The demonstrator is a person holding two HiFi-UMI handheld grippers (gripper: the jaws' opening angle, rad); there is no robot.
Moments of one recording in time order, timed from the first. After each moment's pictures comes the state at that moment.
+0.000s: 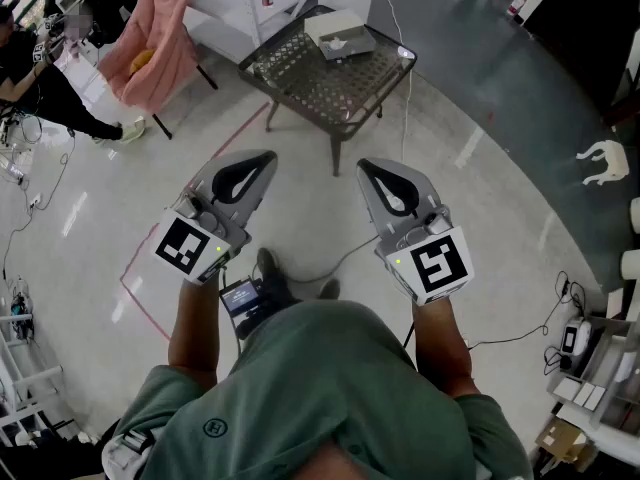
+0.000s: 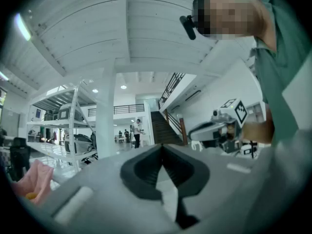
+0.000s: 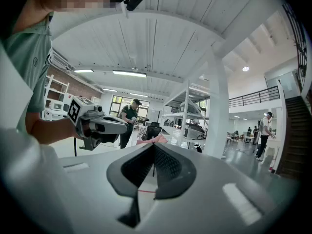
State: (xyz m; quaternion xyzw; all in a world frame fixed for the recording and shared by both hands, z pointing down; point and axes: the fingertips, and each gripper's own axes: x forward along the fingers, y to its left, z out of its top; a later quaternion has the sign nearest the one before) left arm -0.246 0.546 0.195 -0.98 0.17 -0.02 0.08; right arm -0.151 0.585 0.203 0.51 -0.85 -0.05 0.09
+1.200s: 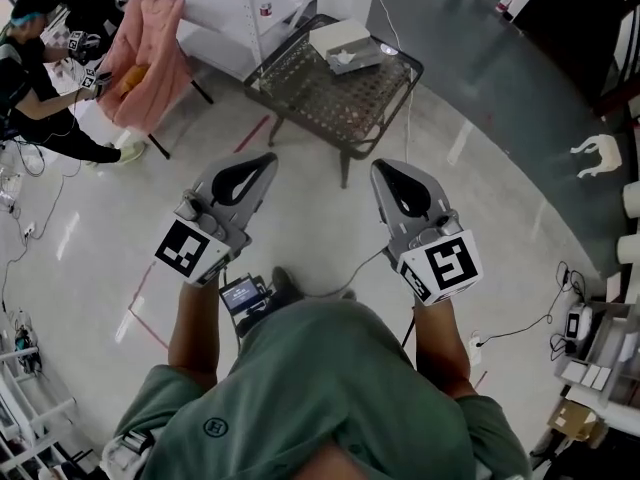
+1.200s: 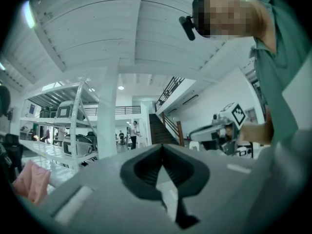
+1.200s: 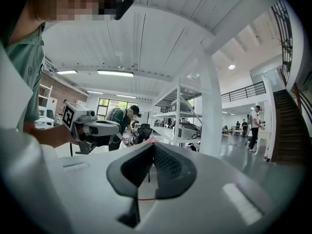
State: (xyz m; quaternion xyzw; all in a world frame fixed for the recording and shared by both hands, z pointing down) left arm -0.337 0.415 0.187 -0.99 0.14 0.00 0.07; right arm -0.223 0.463 0.198 0.57 -0.82 -0.02 0.06
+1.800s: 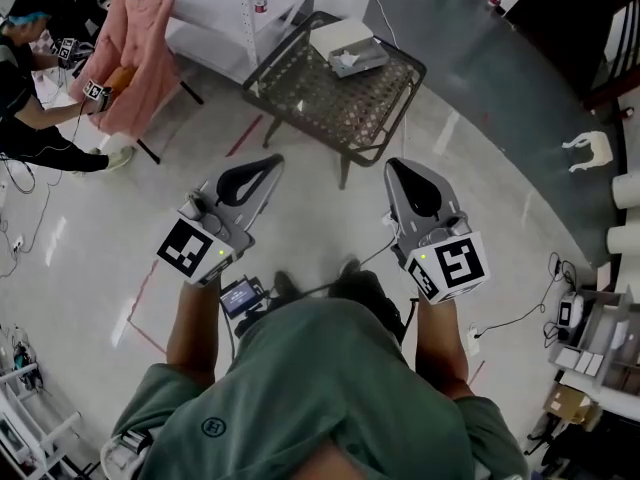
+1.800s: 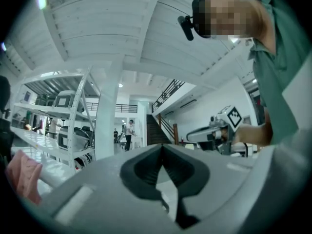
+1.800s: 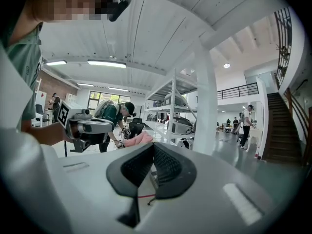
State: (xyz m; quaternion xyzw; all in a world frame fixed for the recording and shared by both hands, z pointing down) left arm -0.368 0.304 0.206 -0.99 0.10 0.01 0.04; right arm -0.241 0.356 0.214 0.61 -0.79 0.00 0.08
